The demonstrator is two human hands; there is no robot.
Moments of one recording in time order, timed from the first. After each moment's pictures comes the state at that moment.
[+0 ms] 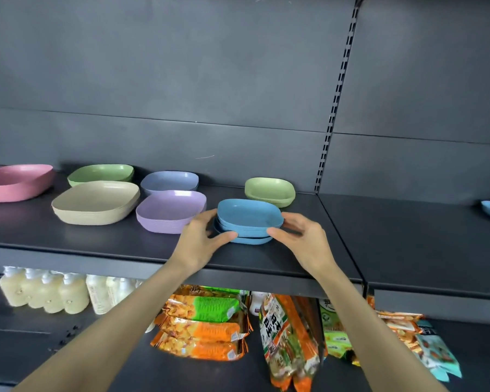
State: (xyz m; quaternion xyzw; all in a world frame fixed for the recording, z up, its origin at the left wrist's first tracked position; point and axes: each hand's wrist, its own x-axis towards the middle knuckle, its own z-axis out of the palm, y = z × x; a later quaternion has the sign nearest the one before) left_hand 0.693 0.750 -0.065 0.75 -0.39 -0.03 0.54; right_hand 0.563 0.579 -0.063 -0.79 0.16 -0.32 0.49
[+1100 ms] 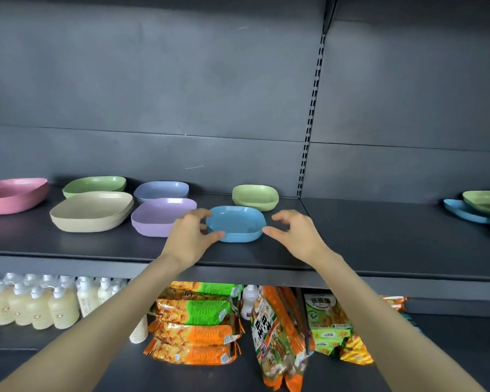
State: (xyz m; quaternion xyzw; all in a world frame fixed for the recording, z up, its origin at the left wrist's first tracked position) left_hand 0.667 0.761 -0.036 0.83 -0.37 0.05 0.42; right_hand 0.539 0.577 -0.034 -0.90 0.21 -0.25 0.28
